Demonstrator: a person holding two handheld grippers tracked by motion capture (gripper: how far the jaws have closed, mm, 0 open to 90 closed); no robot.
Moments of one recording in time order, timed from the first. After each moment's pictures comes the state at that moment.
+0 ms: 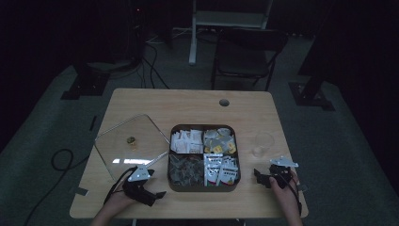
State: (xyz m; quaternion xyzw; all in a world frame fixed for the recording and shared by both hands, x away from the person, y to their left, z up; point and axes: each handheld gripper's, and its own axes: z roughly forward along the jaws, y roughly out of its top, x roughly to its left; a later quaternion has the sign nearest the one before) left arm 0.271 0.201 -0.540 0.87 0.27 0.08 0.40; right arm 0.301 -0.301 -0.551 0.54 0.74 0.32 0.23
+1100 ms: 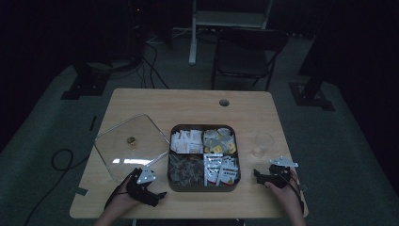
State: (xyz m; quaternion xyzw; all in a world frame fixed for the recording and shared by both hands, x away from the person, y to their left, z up) left arm 0.272 0.193 -0.547 0.88 0.30 0.12 0.34; right arm 0.301 -0.301 -0.551 0.54 0.75 0.32 0.22
